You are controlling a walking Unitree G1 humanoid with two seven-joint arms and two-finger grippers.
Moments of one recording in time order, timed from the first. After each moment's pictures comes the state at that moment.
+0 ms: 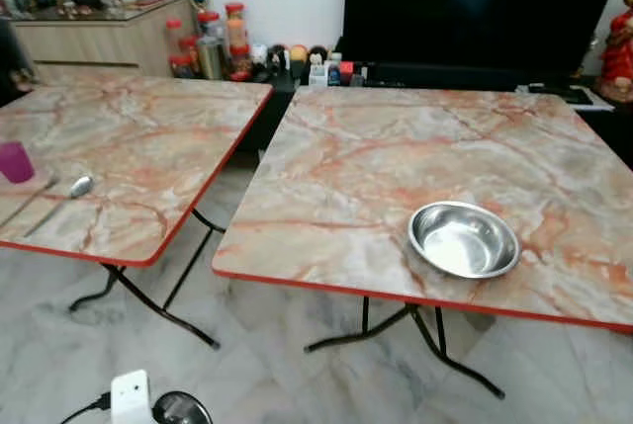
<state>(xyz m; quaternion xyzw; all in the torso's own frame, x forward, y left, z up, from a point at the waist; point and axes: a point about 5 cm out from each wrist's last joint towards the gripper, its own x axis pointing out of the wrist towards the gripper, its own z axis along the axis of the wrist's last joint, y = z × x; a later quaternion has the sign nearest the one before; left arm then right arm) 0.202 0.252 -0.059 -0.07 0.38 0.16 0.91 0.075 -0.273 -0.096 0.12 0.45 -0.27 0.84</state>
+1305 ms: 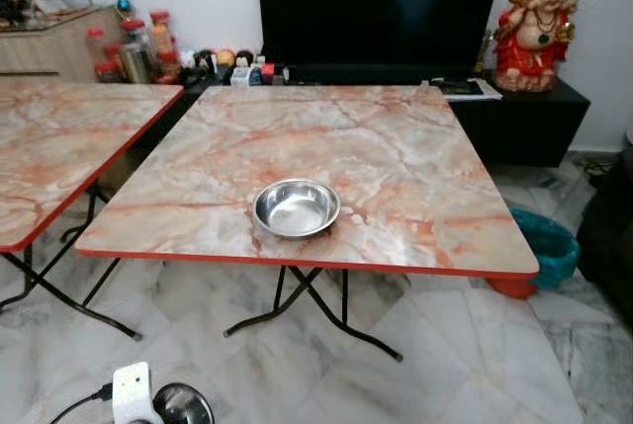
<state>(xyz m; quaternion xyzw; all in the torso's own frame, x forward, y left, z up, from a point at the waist) 0.210 0.263 -0.051 -0.06 0.36 0.16 0.92 0.080 -0.268 -0.097 0.13 0.44 -0.27 0.85</state>
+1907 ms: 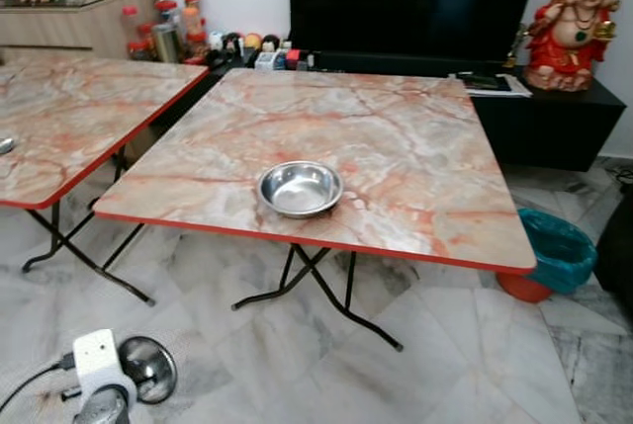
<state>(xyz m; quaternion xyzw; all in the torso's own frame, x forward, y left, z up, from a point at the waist) 0.245 0.302 0.002 -0.02 0.19 0.28 0.94 0.078 -0.272 -0.096 0.13 0.44 -0.28 0.85</state>
